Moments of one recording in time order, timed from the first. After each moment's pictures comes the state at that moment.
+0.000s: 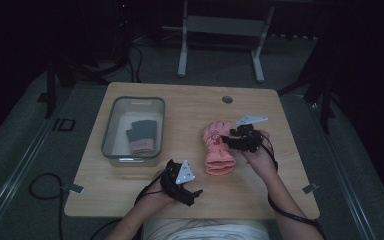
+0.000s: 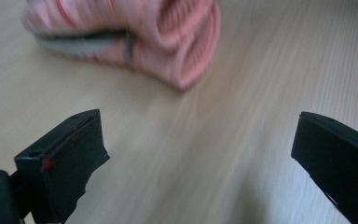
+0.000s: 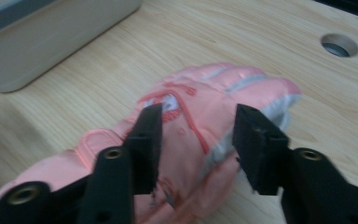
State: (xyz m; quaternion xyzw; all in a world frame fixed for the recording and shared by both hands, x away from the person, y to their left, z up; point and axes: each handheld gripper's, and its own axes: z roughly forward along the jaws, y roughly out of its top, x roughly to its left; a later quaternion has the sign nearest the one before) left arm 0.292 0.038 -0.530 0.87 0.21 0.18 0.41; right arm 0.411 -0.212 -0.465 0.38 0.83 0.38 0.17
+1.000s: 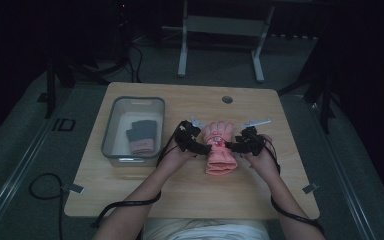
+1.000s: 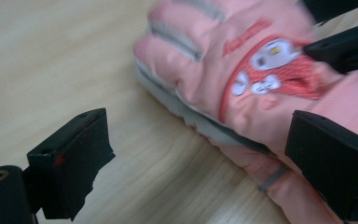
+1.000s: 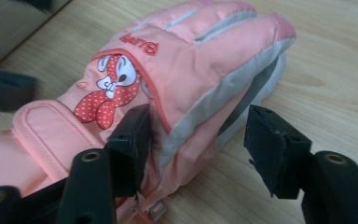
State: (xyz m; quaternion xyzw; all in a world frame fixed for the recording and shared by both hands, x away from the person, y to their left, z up) left arm 0.422 0.002 -0.507 0.84 0.41 0.12 0.35; right arm 0.426 -0.234 -0.499 0.44 0.82 0.35 0.11
